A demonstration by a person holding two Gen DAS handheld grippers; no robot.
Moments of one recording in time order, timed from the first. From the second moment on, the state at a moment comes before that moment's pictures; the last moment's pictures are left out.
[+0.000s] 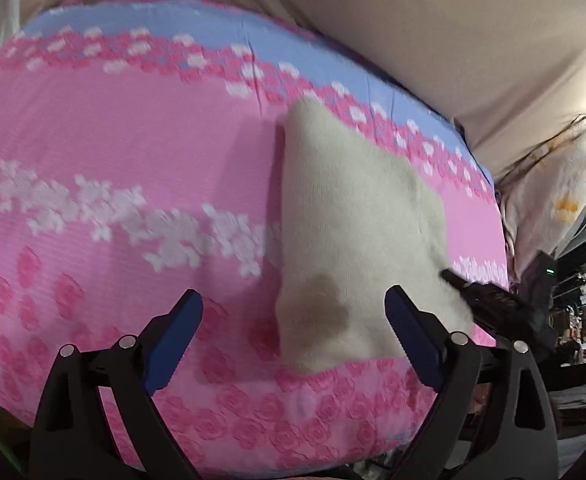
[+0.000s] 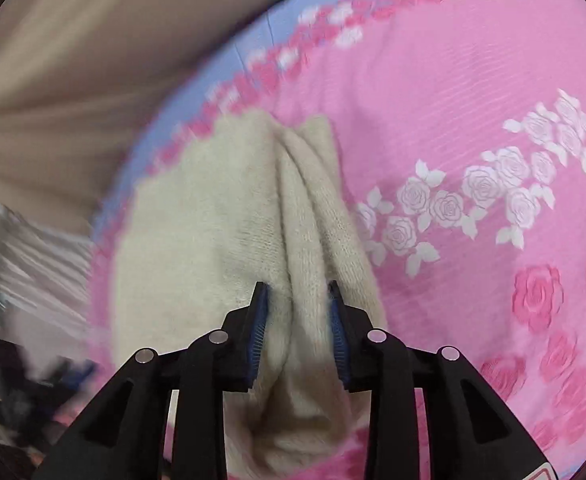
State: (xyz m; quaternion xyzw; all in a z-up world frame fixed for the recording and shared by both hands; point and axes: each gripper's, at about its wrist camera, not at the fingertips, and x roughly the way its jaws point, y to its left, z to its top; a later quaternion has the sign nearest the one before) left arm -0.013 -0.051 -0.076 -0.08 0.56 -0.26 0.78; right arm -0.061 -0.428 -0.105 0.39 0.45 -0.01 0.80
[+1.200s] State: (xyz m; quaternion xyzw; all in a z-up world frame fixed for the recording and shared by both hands) left arm -0.049 -0.083 -0.073 -0.10 0.51 -0.20 0.83; right arm -0.047 -0.400 -0.035 0.22 0.46 0.02 0.86
